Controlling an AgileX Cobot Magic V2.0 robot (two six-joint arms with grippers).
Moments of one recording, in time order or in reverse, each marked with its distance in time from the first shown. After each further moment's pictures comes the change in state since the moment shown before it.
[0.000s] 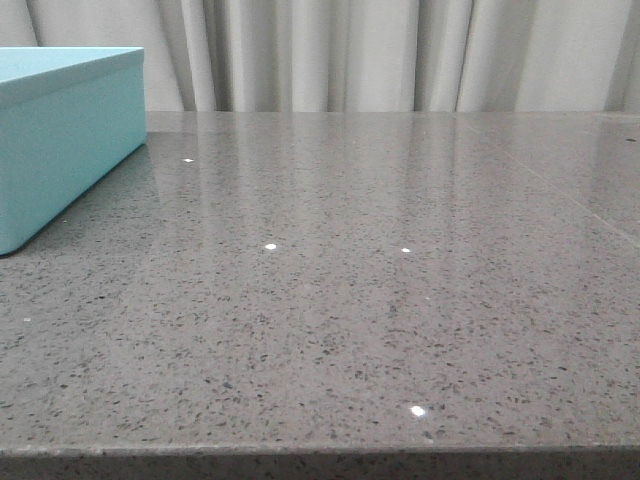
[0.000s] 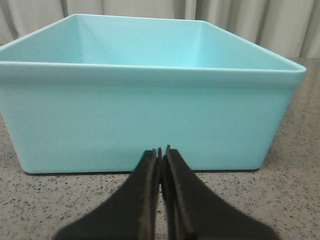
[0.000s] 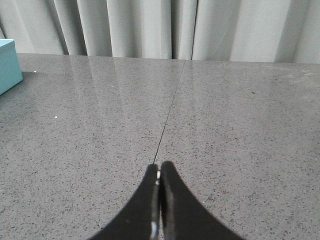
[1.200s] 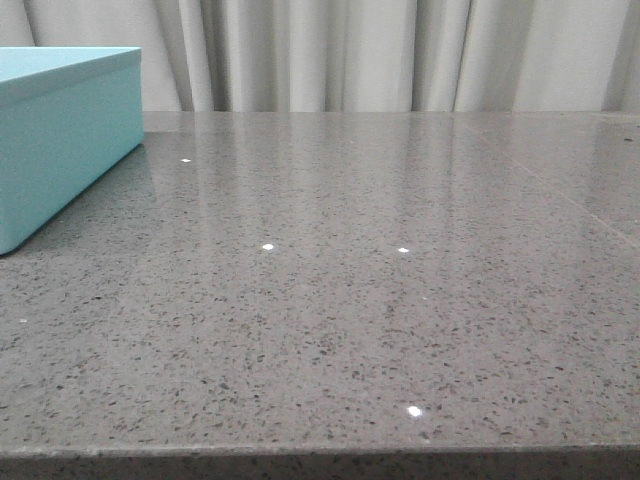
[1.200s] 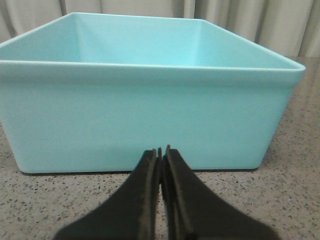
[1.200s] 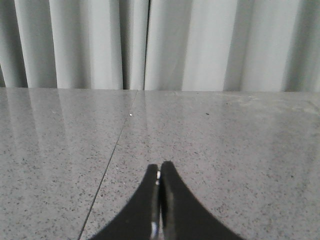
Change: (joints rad) left arm 0.000 0.000 0.000 0.000 0.002 0.000; right arm -0.385 -0.065 0.449 0.231 -0.614 -0.247
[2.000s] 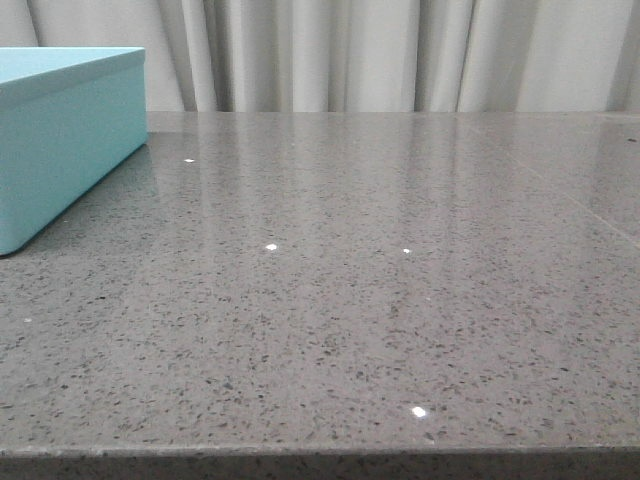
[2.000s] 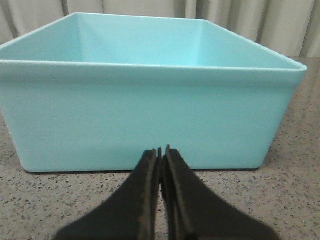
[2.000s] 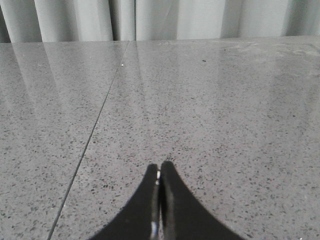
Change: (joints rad) left arm 0.000 0.000 0.000 0.000 0.000 0.000; right arm -0.017 -0.009 0.026 0.035 0.133 -0.002
